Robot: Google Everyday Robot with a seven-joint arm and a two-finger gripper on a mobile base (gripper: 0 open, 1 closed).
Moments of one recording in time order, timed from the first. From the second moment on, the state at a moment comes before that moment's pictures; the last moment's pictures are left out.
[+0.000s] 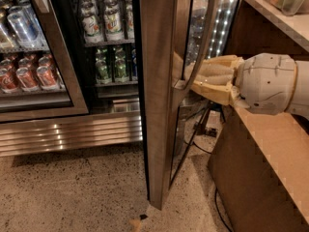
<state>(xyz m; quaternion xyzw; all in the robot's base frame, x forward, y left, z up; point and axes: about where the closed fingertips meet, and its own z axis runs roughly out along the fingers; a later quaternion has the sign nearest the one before) 0.446 -0.080 0.986 -0.52 0.55 0.25 0.60</state>
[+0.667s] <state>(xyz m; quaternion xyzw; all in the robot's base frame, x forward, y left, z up) 0.450 -0.080 0.977 -0.52 0.56 0.25 0.59</state>
